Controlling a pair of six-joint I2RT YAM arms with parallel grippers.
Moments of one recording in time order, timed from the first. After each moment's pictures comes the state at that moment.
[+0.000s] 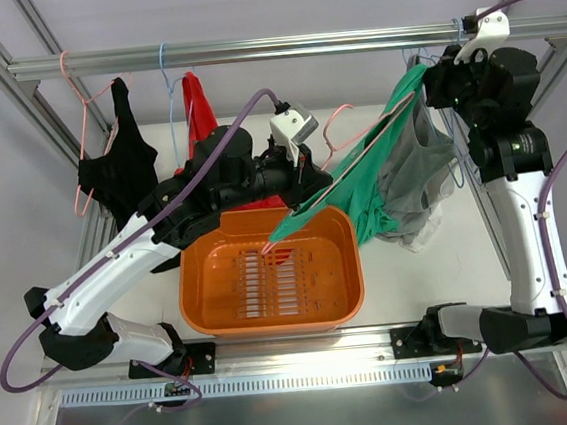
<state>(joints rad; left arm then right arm) -1.02 1.36 1.69 -0.54 0.12 -0.17 0.10 1.23 1.65 -0.50 -0.09 0.08</state>
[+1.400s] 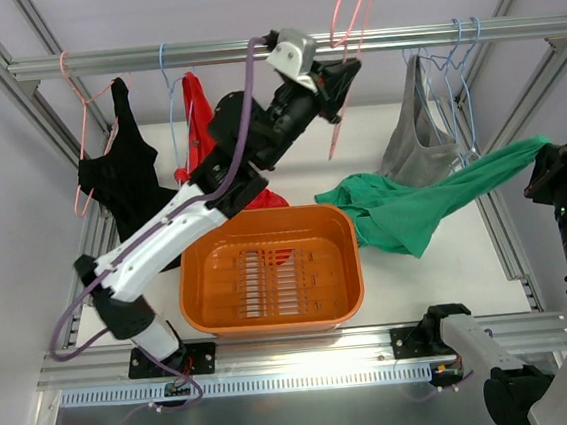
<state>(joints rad) -1.00 1.68 1.98 0.15 -0.10 -0.04 0.03 0.89 2.03 -1.15 0.28 0.07</state>
